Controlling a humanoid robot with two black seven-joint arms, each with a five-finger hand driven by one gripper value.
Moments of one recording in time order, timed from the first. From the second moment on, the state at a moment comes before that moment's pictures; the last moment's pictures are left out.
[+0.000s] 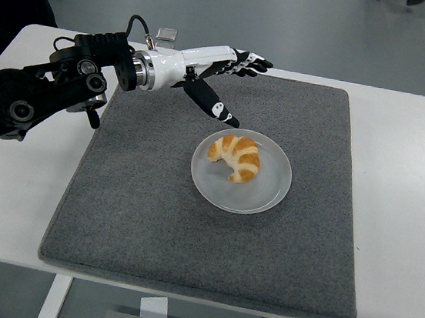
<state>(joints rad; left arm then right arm) -1.00 0.42 -0.52 -1.12 0.94 -0.25 -0.10 0.03 0.00 -0.08 0.13 0.06 -0.07 -0.05</state>
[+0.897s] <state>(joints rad) -0.90 0.52 -0.65 -0.81 0.07 -0.50 -0.10 0.03 0.00 -0.08 0.13 0.06 -0.07 -0.05</state>
